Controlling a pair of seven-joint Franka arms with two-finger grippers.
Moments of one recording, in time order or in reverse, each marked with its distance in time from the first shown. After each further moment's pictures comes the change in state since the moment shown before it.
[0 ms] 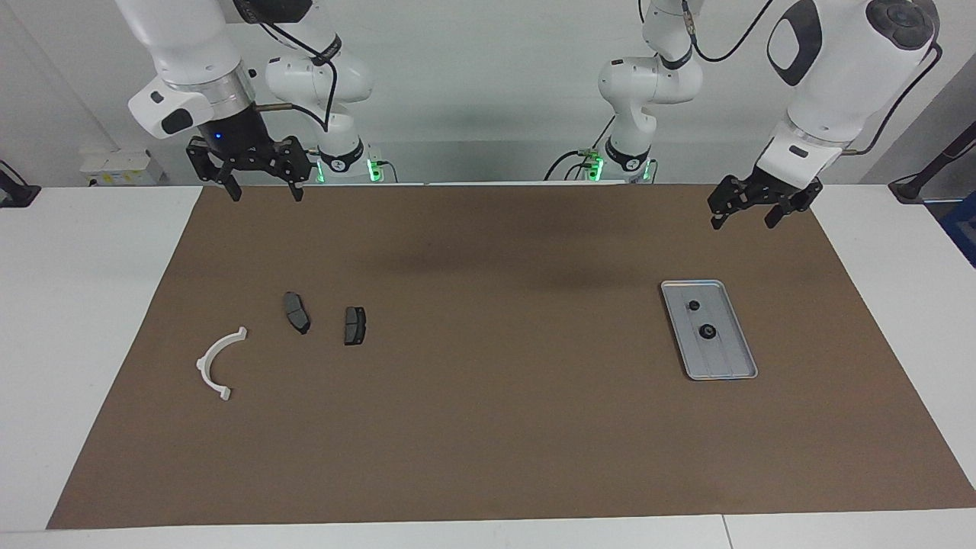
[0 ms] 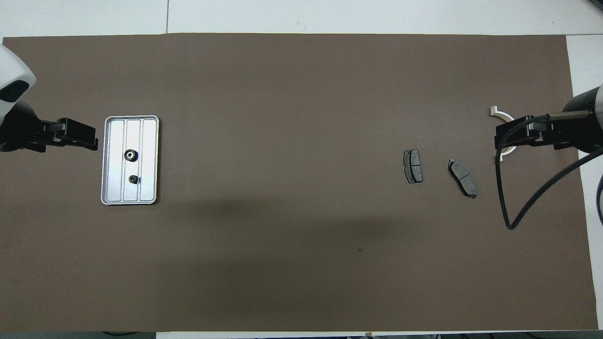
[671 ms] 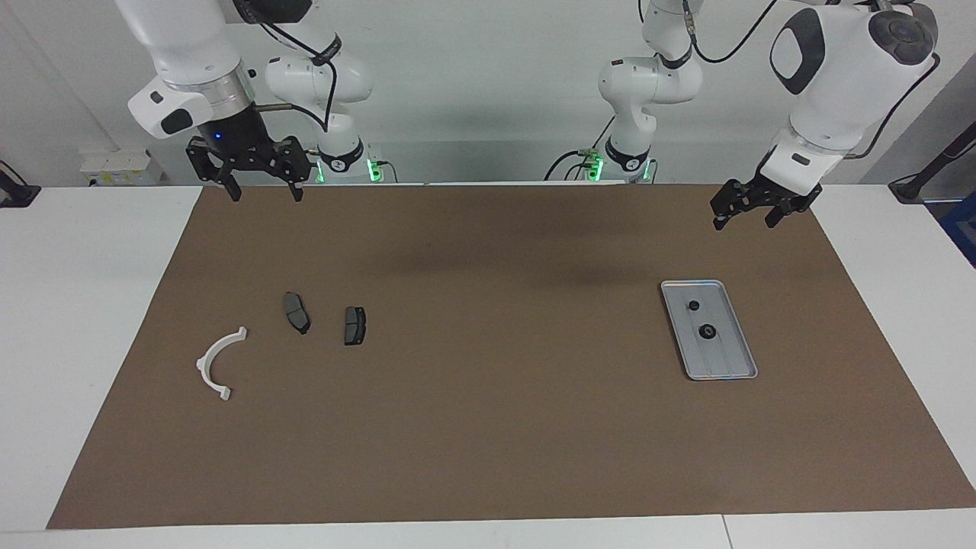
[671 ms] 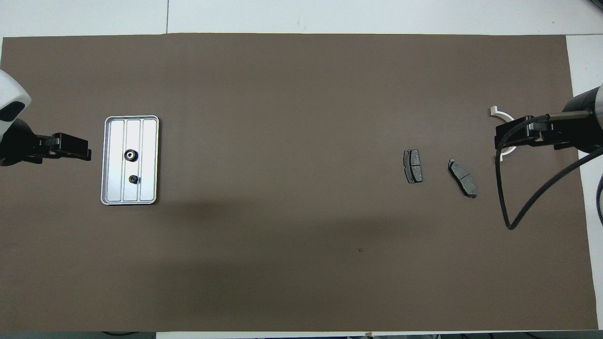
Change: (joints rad) left arm 0.077 -0.080 0.018 -0.252 0.001 0.216 0.084; right arm 0.000 0.000 0.000 0.000 0.000 0.000 0.000
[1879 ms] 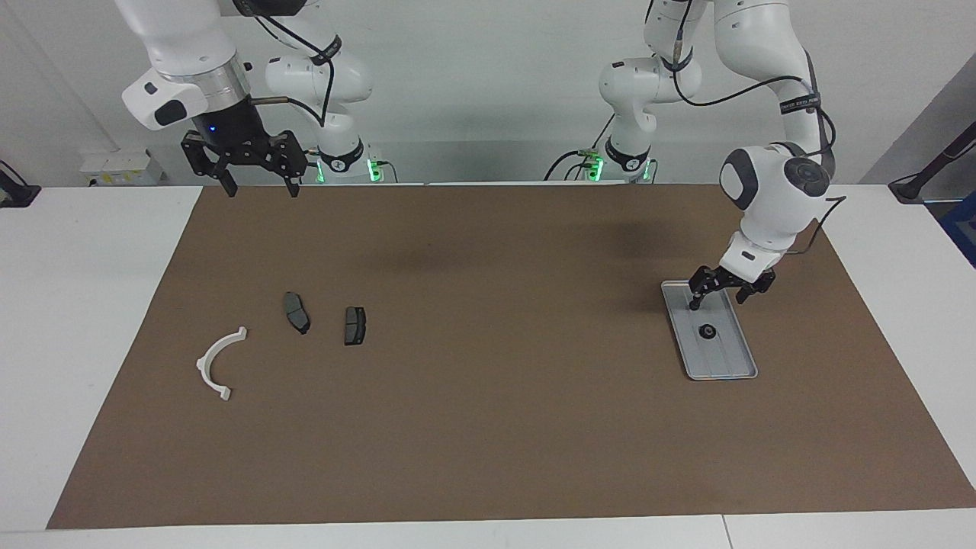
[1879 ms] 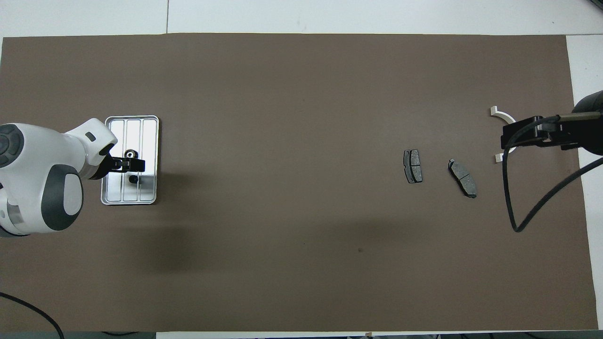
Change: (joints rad) left arm -0.003 0.180 -0.017 -0.345 0.000 0.554 0.036; right arm -0.004 -0.014 -0.005 0.000 0.000 0.000 0.000
